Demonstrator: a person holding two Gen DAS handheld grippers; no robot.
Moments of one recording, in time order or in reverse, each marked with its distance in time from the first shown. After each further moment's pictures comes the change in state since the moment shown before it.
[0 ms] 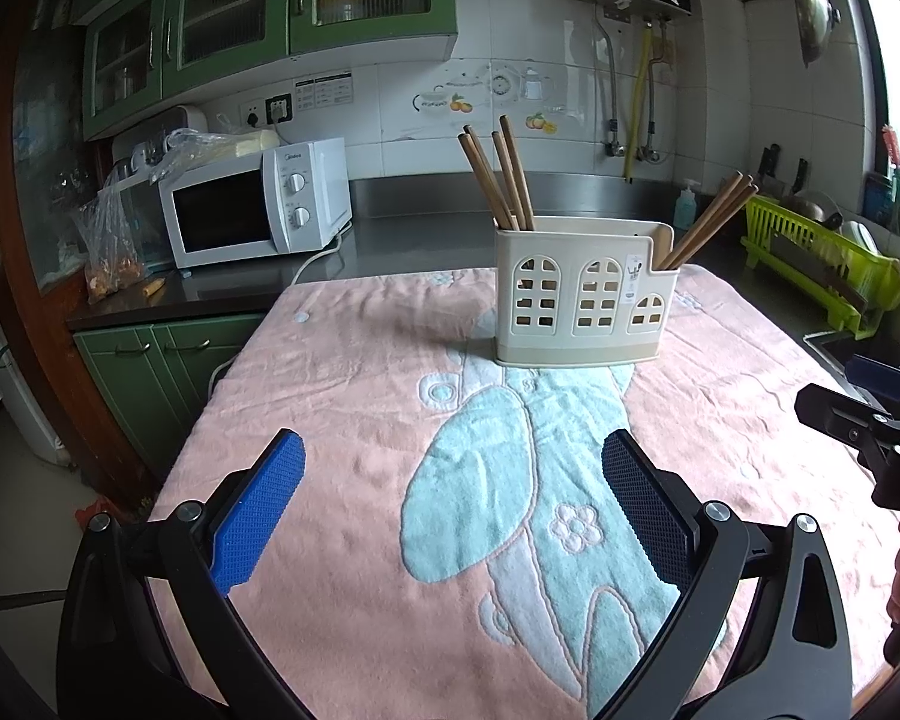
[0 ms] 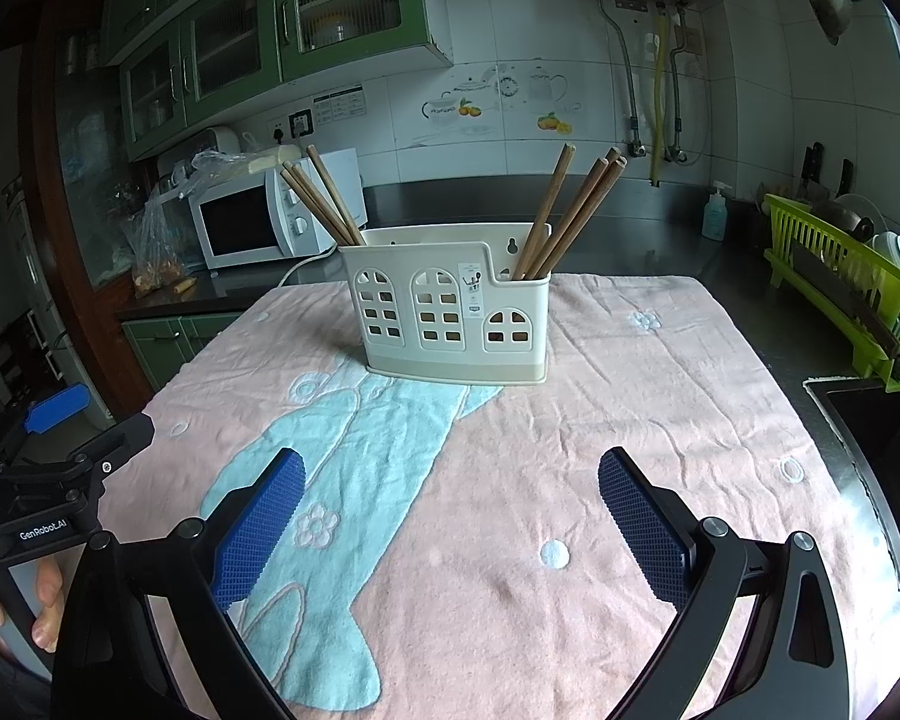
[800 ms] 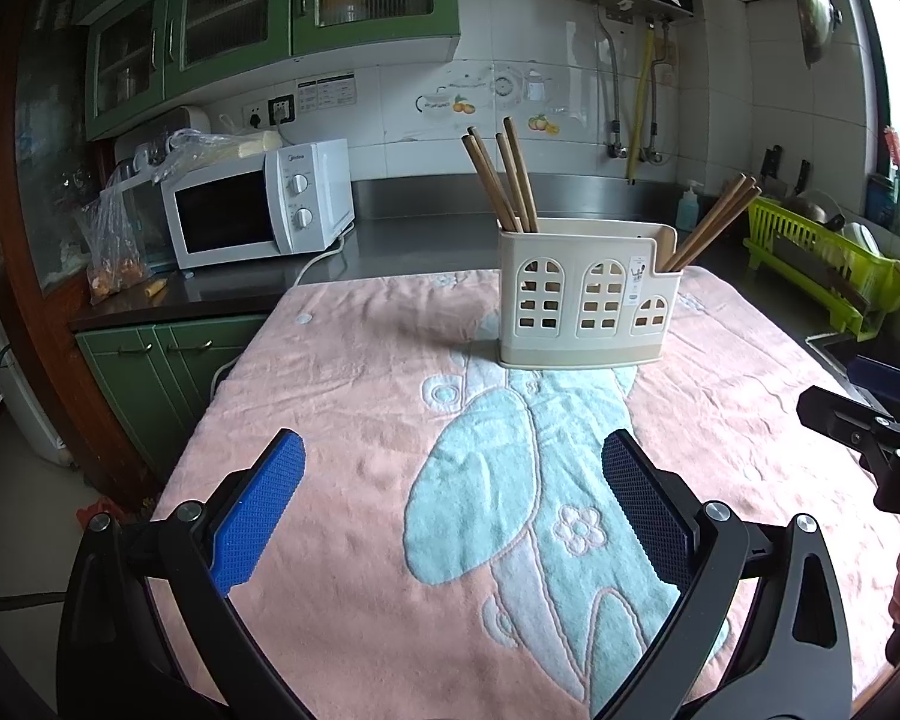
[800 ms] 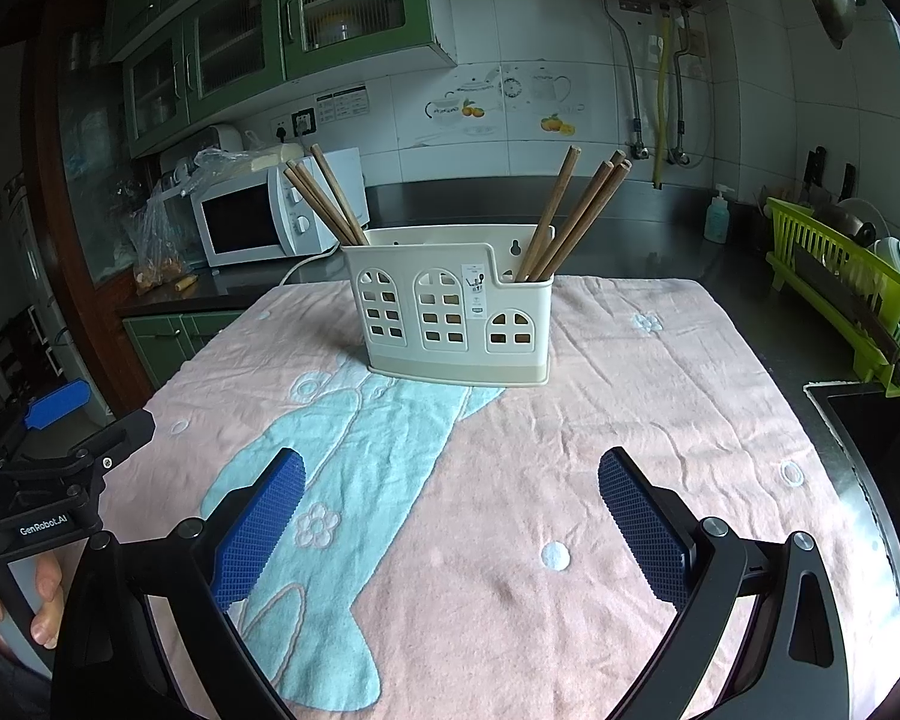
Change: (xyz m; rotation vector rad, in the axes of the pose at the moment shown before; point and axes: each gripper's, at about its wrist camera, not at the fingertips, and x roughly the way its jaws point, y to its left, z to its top) left arm 0.001 0.002 0.001 -0.004 -0.006 0.005; right arm 0.001 0.004 0.001 -0.007 -0.001 0.004
